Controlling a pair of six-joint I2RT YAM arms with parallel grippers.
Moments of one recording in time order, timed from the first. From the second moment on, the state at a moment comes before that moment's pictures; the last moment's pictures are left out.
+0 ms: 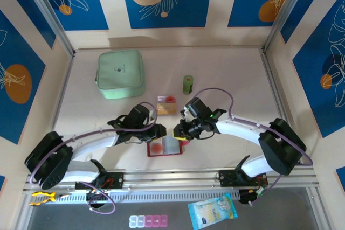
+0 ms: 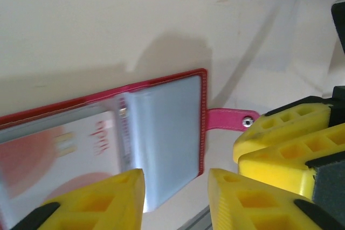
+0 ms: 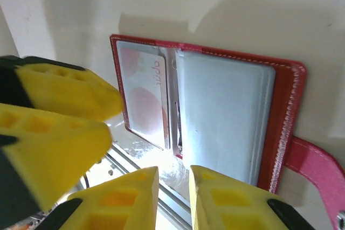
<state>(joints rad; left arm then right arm) -0.74 1.24 0.53 -0.16 0.41 -1.00 0.78 1.46 0.74 -0.33 -0.56 0.88</state>
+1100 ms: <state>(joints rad) -0.66 1.15 0.40 -0.25 0.41 -0.97 0.87 1.71 0.83 -0.30 -0.56 0.90</state>
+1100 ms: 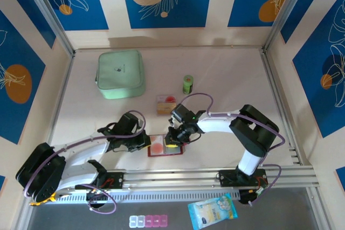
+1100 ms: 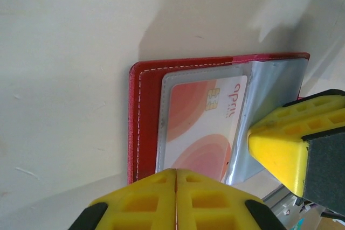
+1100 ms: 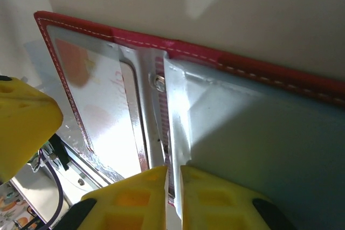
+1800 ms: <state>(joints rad) -0.66 1.18 0.37 -0.24 0.42 -0.97 0.89 1.72 0.87 -0.26 -0.58 0.92</state>
